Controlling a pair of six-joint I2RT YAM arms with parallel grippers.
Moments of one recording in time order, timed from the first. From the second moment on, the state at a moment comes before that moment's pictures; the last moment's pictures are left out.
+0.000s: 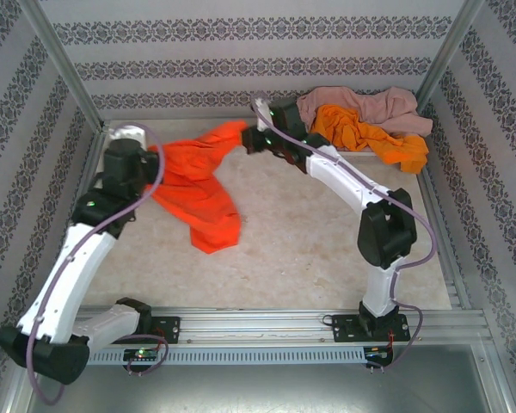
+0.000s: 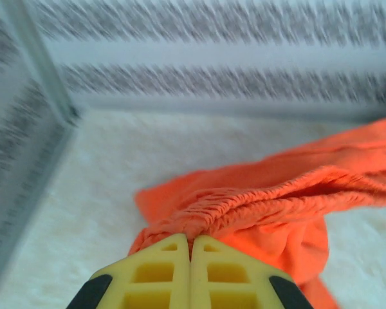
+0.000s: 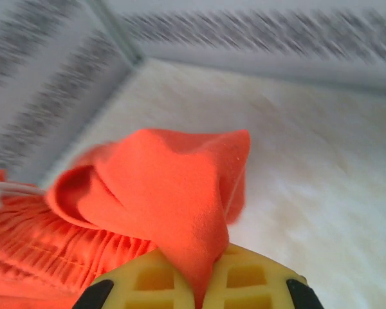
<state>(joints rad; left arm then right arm) -0.24 1.05 1.28 -0.65 -0.38 -0.15 0.55 1.93 1.78 -0.29 -0.32 0.32</state>
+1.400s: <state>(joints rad) -1.03 1.63 1.15 -0.03 -0.06 -0.32 0.27 2.31 2.20 -0.50 -0.56 0.48</state>
